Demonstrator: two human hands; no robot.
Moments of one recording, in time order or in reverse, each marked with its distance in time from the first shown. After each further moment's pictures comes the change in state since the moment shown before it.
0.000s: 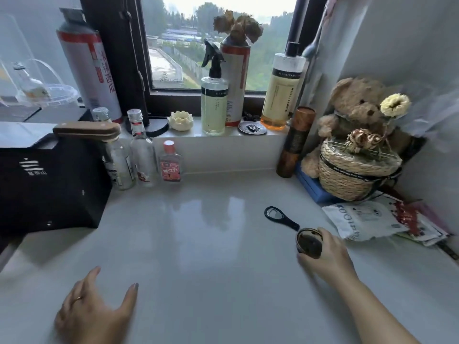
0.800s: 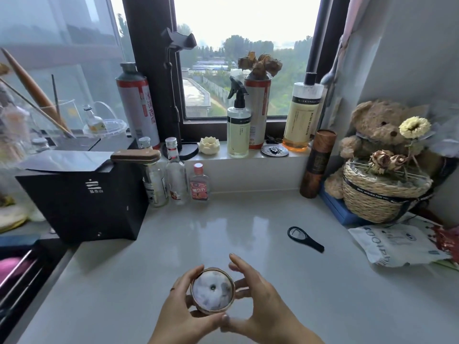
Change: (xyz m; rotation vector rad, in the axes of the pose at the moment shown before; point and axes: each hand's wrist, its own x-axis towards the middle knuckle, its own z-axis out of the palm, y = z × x) left_hand -0.044 0.060 -0.011 -0.711 -0.558 0.230; right_hand -0.100 -0.115 0.051 0.413 -0.452 -0.766
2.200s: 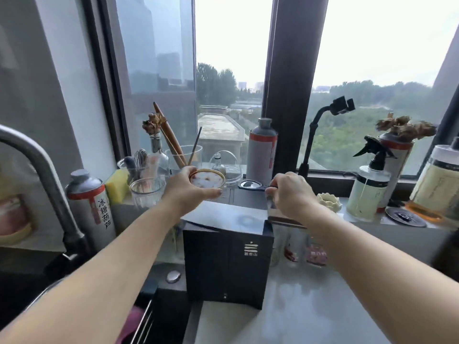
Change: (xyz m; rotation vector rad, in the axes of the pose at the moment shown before) left_hand 0.176 0.146 -0.346 0.289 0.305 0.153; right_hand 0.323 -0.241 0.039 -0.737 0.347 0.054
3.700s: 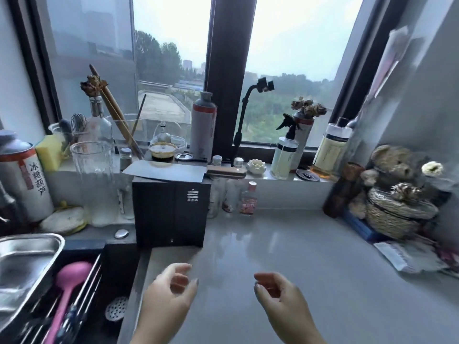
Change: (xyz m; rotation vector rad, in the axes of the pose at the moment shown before) left_hand -0.247 -0.072 0.084 -0.150 -0.112 -0.058; right_hand -0.306 0.049 0.031 0.697 -0.043 0.475
